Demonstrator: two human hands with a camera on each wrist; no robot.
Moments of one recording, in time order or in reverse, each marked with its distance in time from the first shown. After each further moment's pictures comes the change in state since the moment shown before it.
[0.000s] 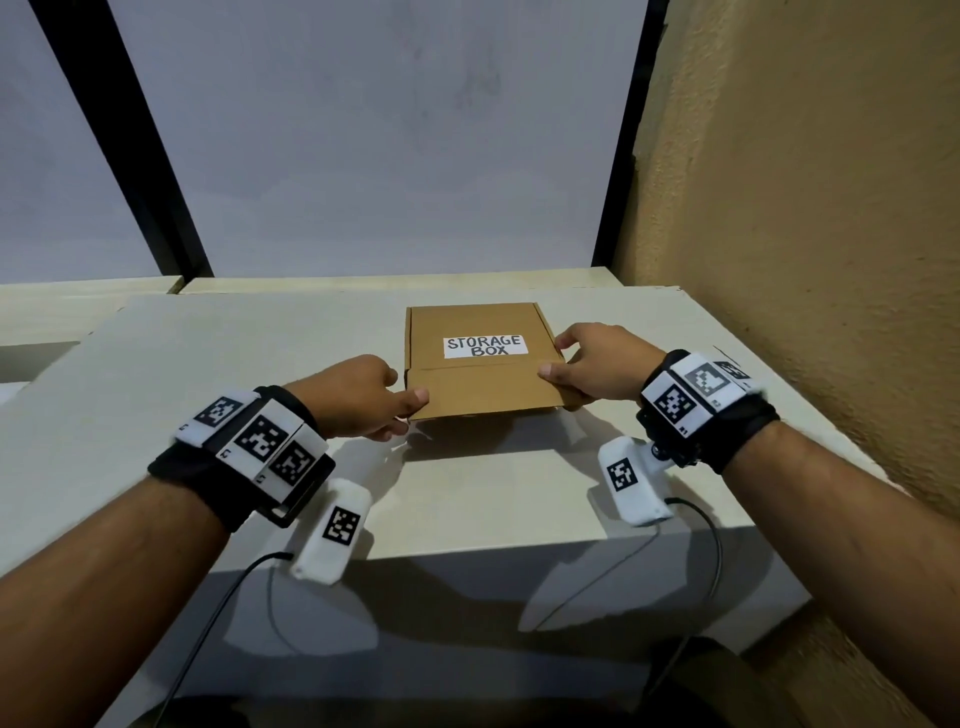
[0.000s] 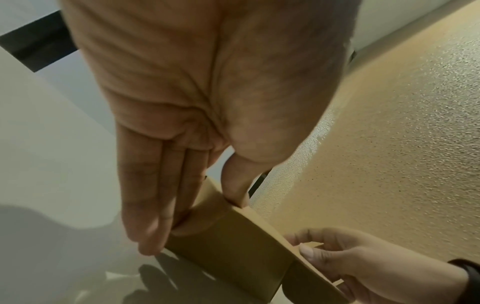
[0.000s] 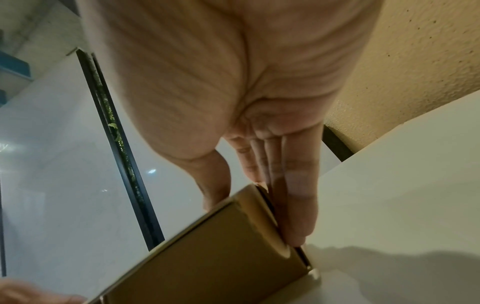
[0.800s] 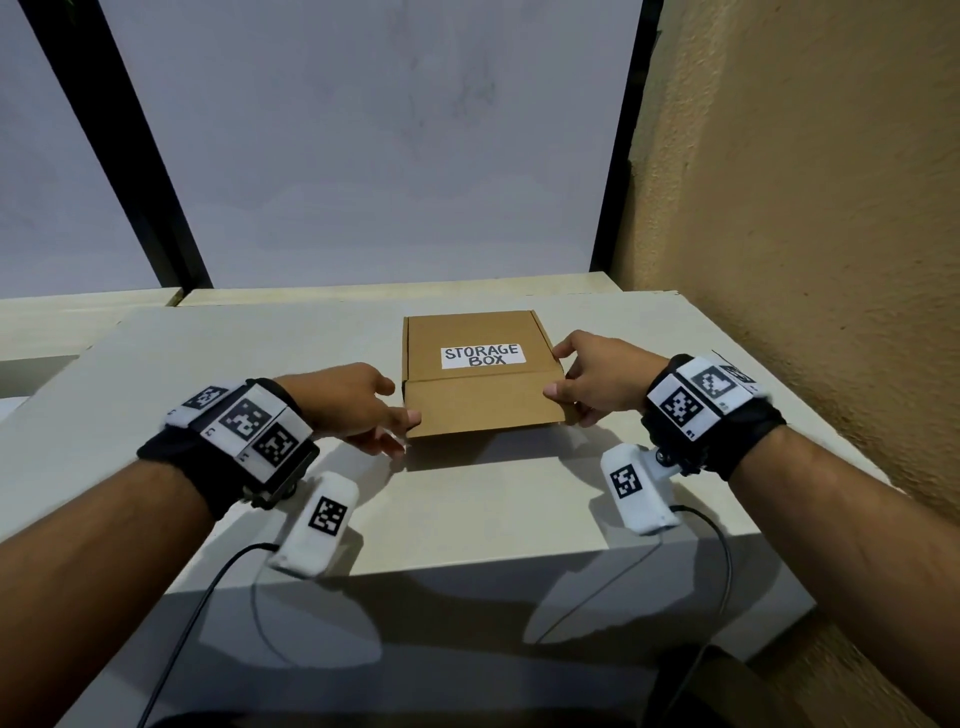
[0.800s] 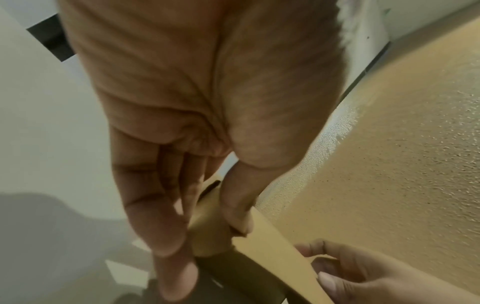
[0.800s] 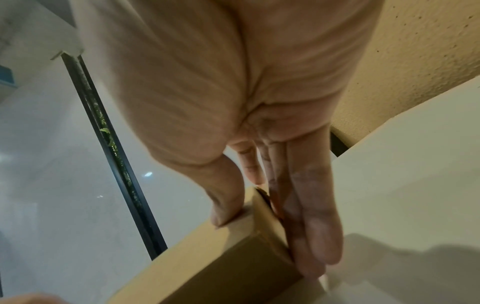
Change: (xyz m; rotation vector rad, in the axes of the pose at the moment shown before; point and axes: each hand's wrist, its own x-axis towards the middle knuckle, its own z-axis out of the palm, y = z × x) left_hand 0.007 -0.001 -0.014 -0.078 -0.166 -0.073; right_hand 0.006 0.010 0.001 0.119 -0.109 0.020
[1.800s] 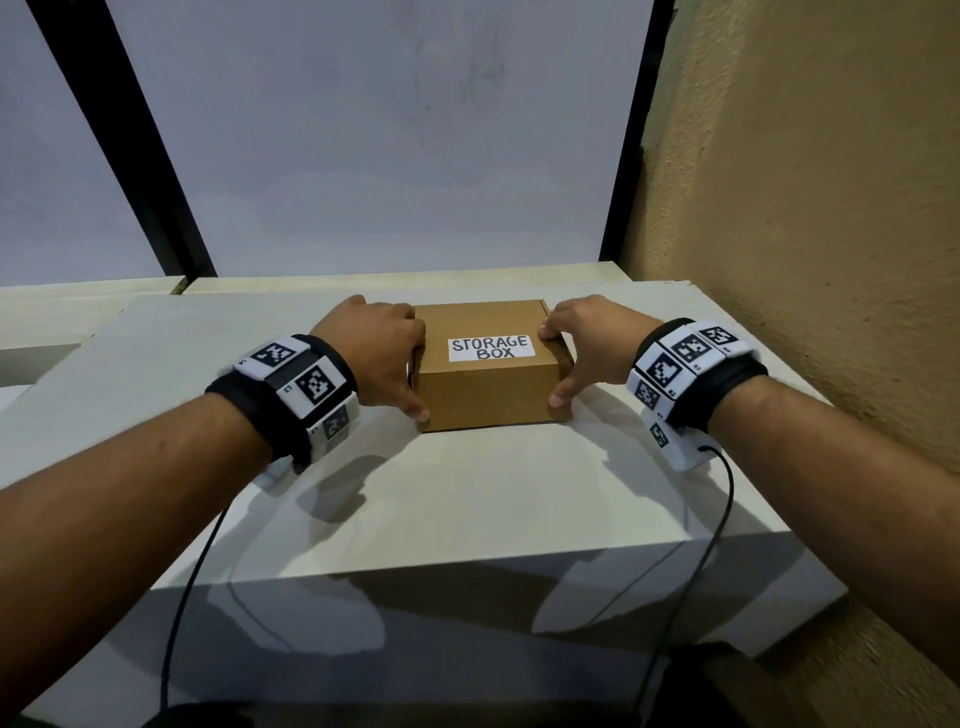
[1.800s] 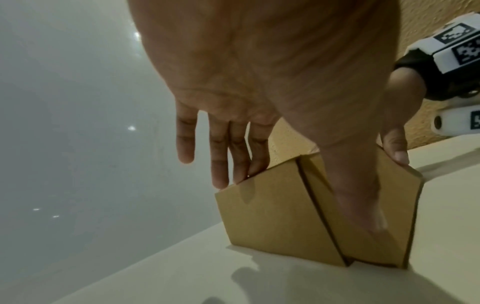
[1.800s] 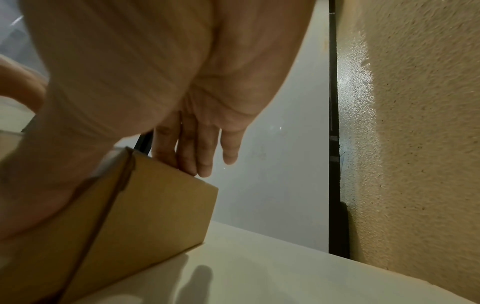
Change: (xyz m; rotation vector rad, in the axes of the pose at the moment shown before) left_hand 0.020 0.025 -0.009 1.276 0.411 0.375; right_hand 0.025 -0.017 -0.011 -0.678 0.088 -0.261
